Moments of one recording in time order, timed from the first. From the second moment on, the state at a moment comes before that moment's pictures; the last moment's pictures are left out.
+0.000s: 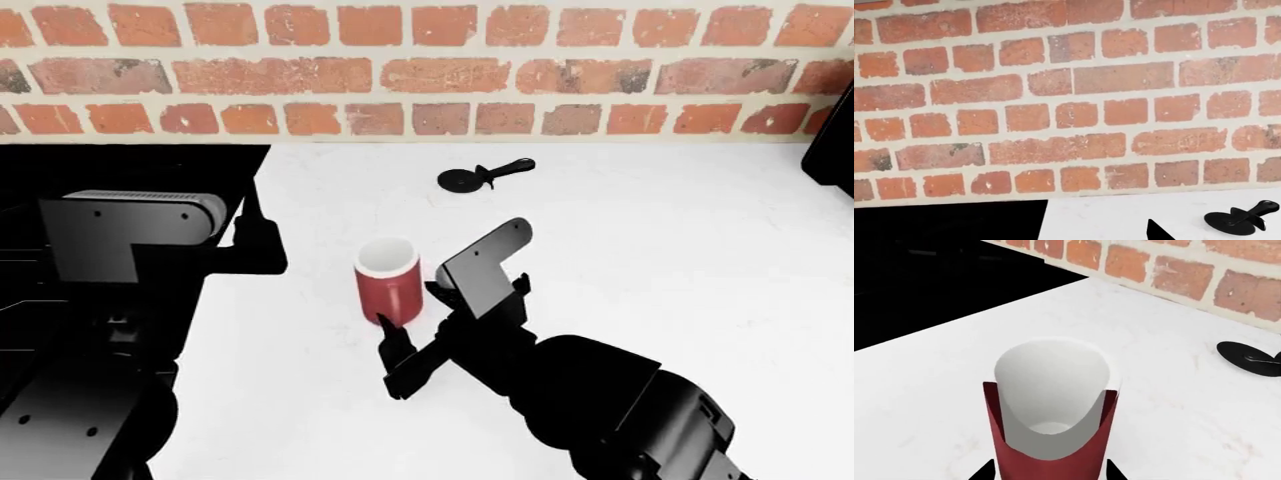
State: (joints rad) left arm -0.47 -0.30 -0.02 0.63 -0.31 -0.86 -0.18; right arm 0.74 0.36 -0.66 -0.21 0.74 0.83 0.11
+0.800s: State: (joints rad) left arm -0.51 -0.32 -0.01 0.66 -0.33 -0.91 -0.19; right arm 0.99 0.43 -0.47 -0.44 0.93 1.03 0.26
